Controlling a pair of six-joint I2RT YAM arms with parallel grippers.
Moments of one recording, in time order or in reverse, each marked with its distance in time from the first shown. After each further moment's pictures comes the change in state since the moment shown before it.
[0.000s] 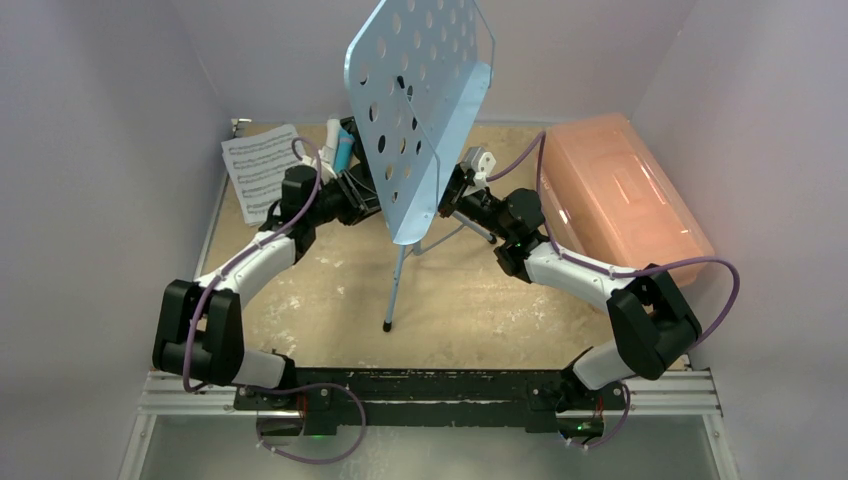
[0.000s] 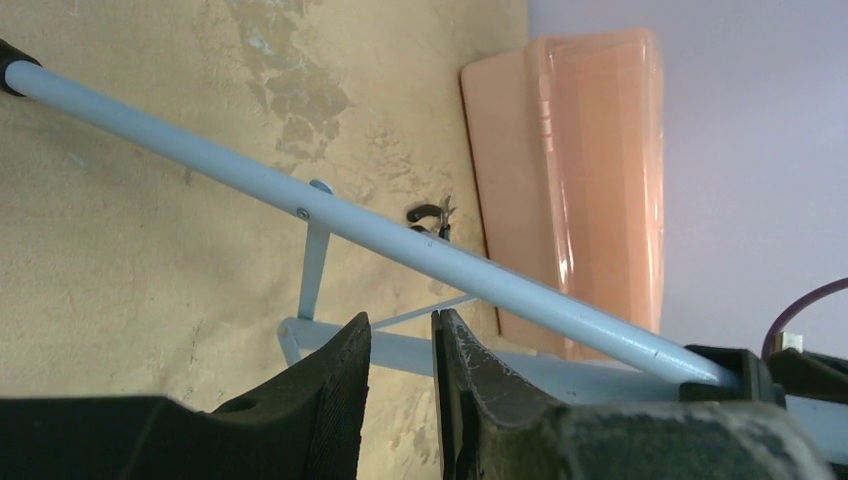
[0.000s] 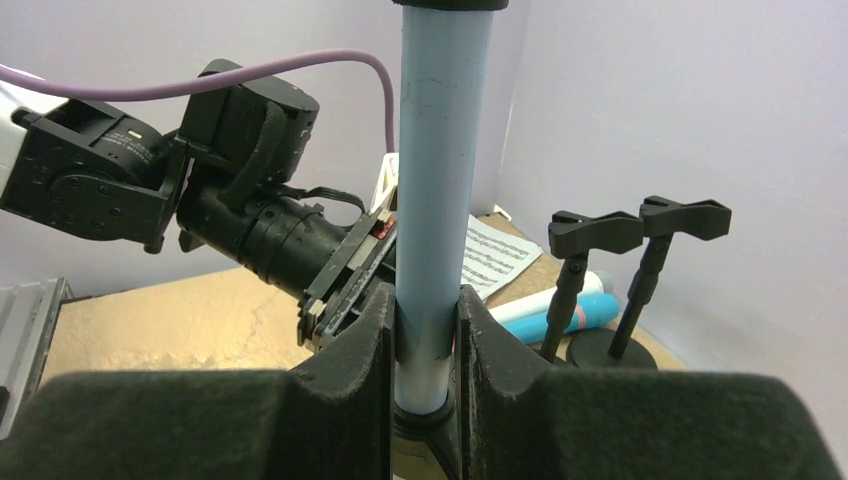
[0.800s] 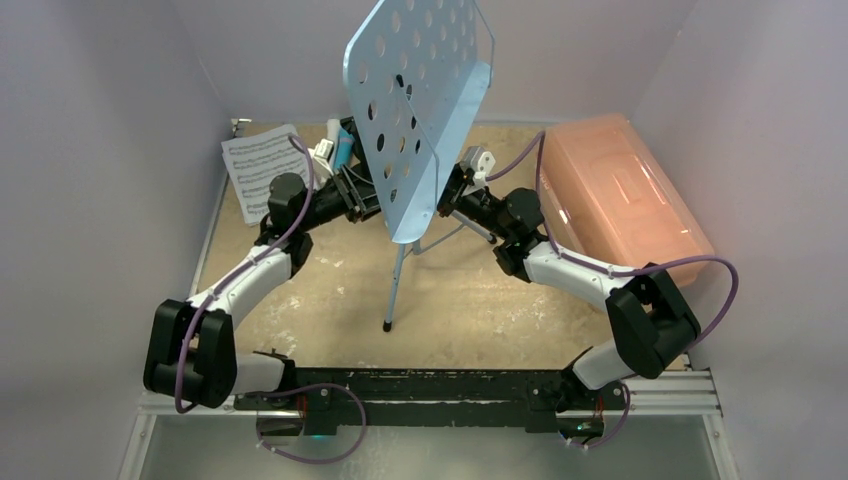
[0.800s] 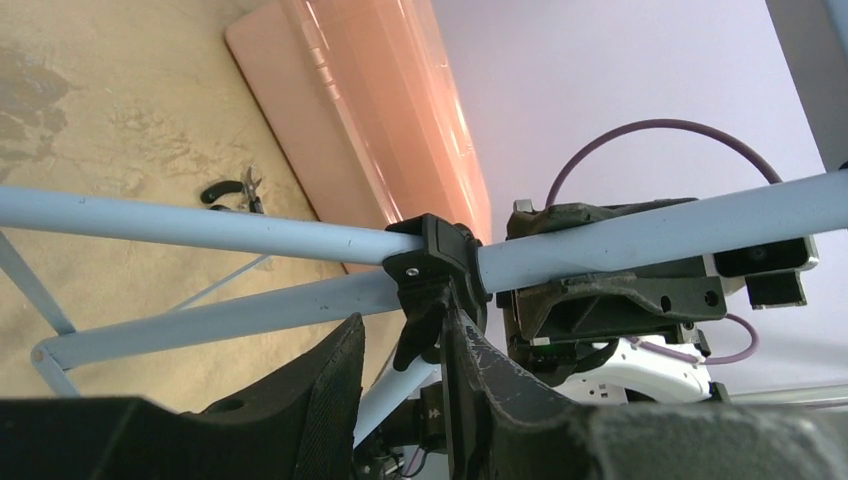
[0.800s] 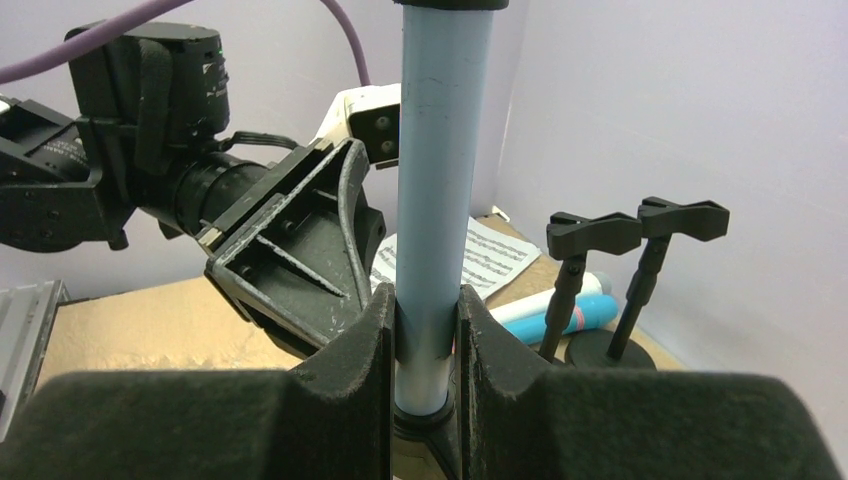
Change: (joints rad) left arm -0.014 -0.103 -0.111 0.390 0.220 -0.234; right arm 0.000 0.006 0.004 0.003 0.002 0.000
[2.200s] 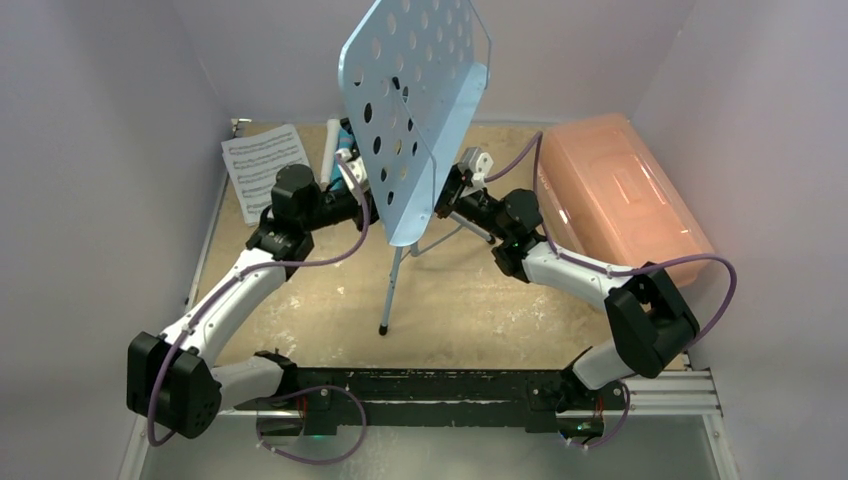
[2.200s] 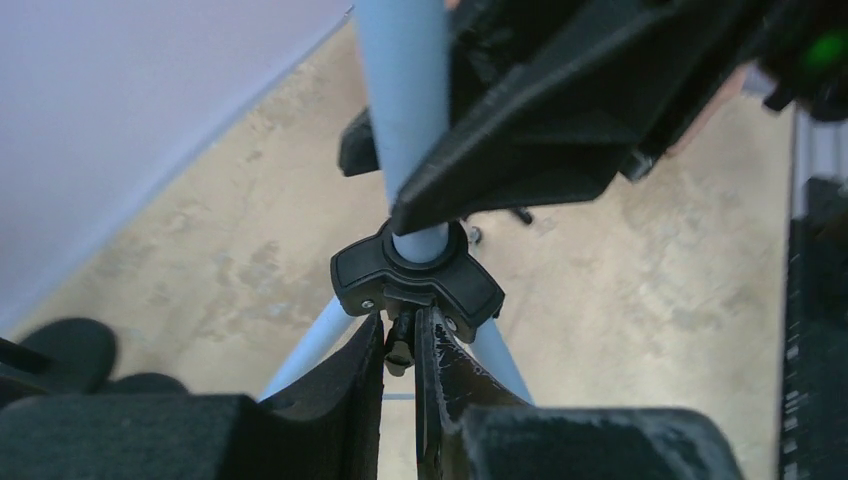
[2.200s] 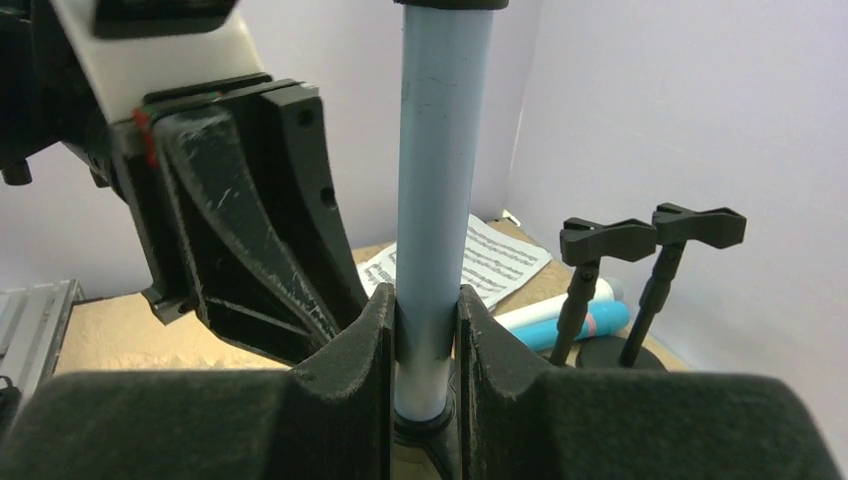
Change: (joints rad) left arm -0.146 -0.151 0.156 -0.433 -0.014 1.388; right arm 0.012 0.007 0.004 0.011 -0.012 0.008
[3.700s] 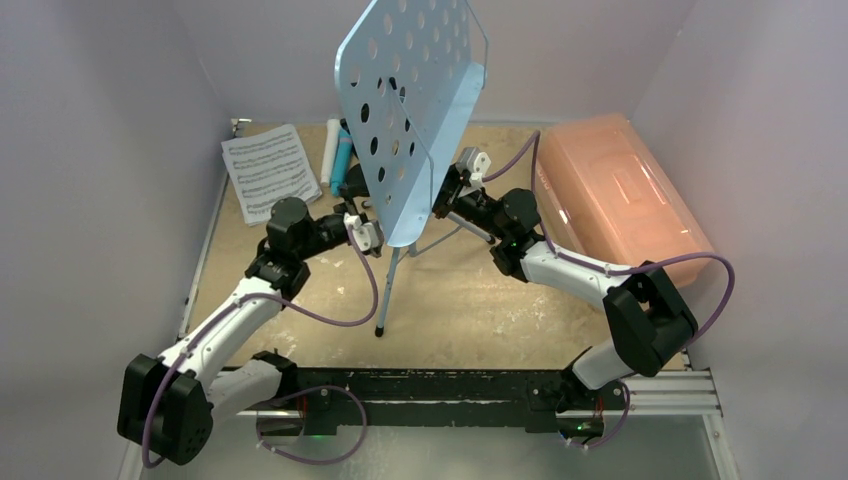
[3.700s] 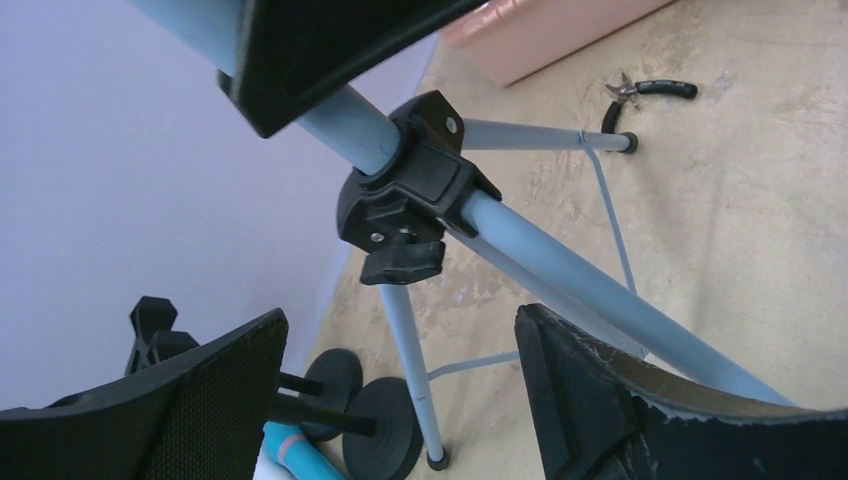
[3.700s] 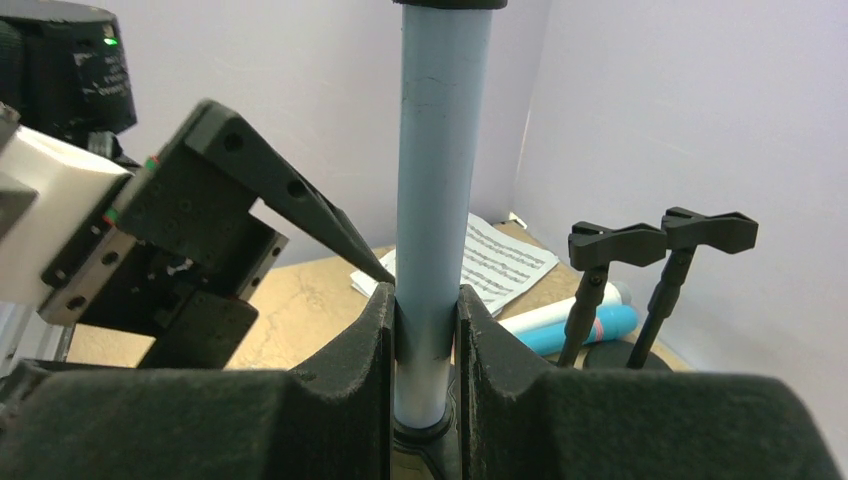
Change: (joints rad) left arm 0.008 -0.140 -0.228 0.163 -0.062 0.538; right arm 0.002 0.009 0.009 0.000 0.002 0.003
